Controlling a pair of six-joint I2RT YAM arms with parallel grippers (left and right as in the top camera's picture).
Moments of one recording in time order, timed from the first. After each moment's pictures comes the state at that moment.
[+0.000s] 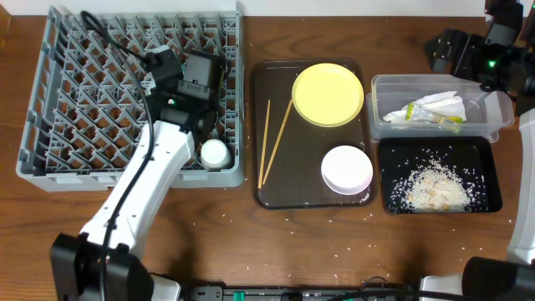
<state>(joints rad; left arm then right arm) -0.29 1.58 1.33 -0.79 -0.84 -0.56 -0.18 1.60 1.79 -0.98 -0.38 0.13</state>
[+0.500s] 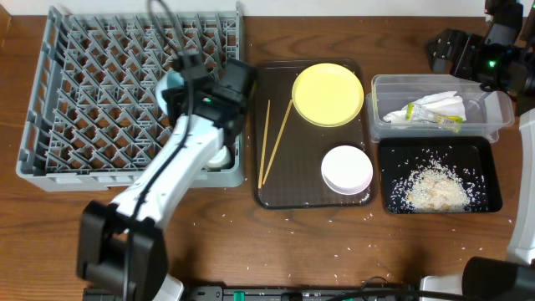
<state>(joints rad) -0.42 1.71 1.33 -0.79 -1.10 -0.54 -0.18 1.60 1.79 -0.98 -0.38 0.13</state>
